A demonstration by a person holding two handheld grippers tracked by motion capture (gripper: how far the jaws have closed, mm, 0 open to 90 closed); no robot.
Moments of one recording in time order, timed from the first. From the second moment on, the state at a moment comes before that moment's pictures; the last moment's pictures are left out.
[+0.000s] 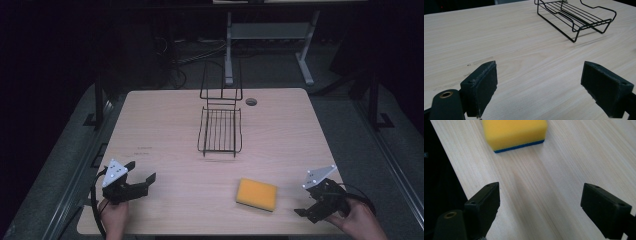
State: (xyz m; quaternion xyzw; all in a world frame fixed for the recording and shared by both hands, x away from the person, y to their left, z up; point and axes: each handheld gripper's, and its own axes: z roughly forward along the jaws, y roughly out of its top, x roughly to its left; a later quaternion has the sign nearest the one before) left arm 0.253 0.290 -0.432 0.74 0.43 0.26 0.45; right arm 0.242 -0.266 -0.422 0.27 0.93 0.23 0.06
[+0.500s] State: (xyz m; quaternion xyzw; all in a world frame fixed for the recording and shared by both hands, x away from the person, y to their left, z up) left arm 0.252 0.294 -0.432 0.73 0.43 0.26 0.46; right arm 0.241 -0.254 -0.405 0.25 0.94 0.21 0.06
